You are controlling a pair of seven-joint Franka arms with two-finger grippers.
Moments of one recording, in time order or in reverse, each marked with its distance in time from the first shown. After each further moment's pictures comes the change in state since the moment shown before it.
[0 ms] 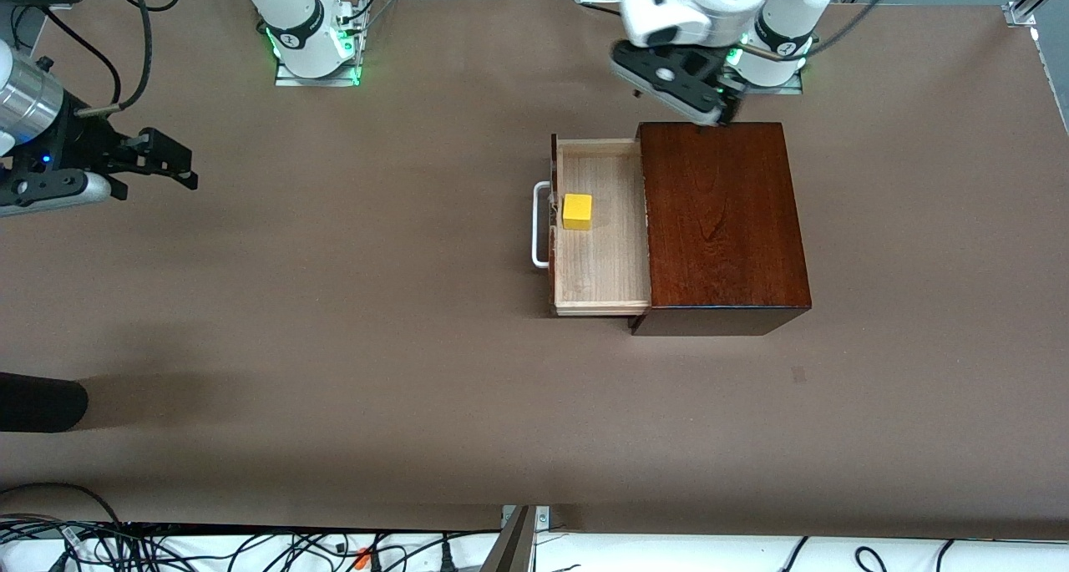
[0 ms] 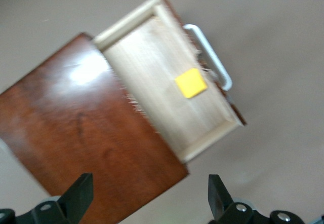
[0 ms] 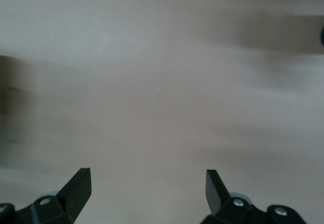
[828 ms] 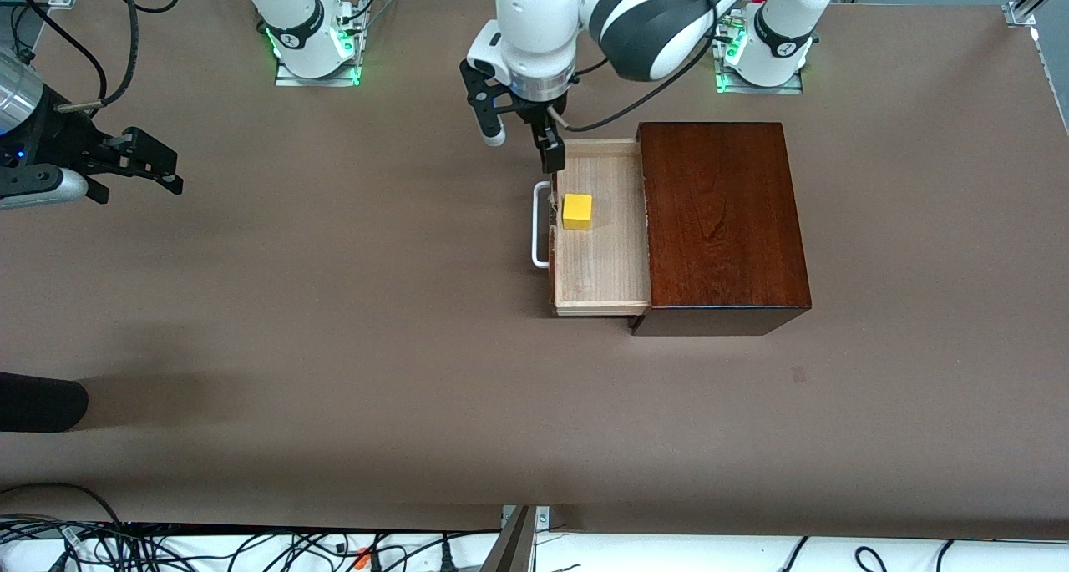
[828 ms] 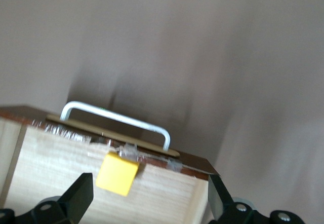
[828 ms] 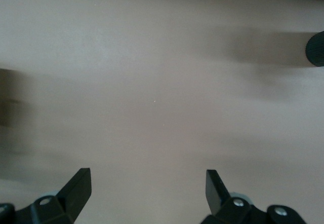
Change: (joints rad) left arm -0.222 0.331 -0.055 0.000 0.218 0.312 0.352; right arm 0.002 -0.002 0.004 0.046 -0.009 0.007 0.012
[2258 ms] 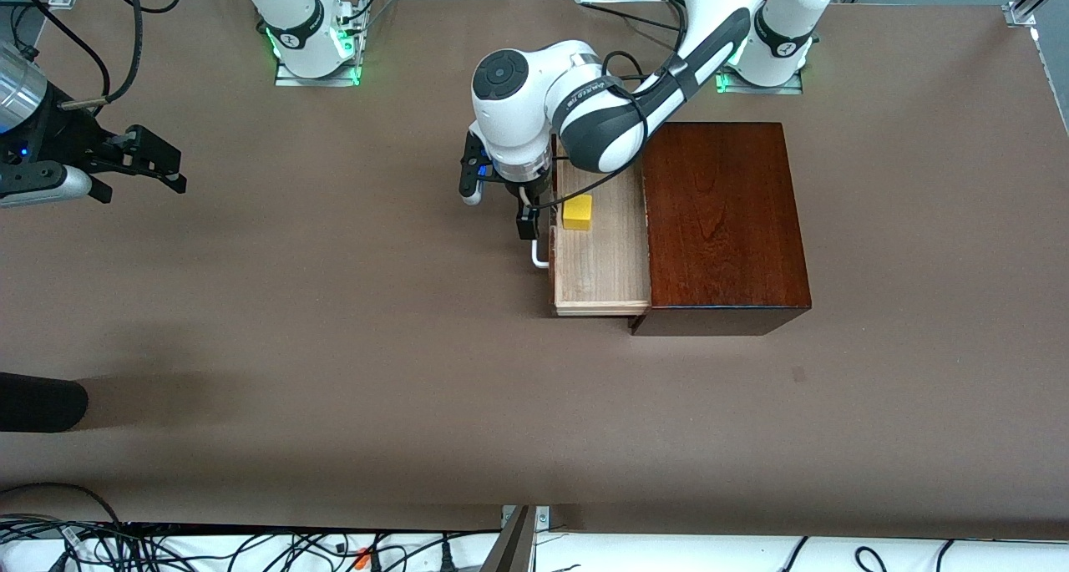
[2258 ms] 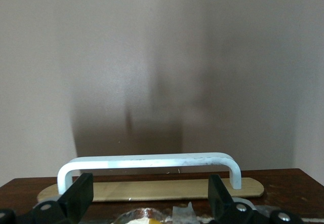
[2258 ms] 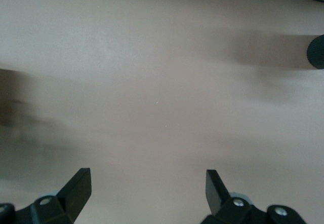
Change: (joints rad) left arm -0.030 0.264 0.007 0.088 0.257 0.066 0.234; right arm 0.007 0.000 0.006 0.008 0.000 -0.002 0.006
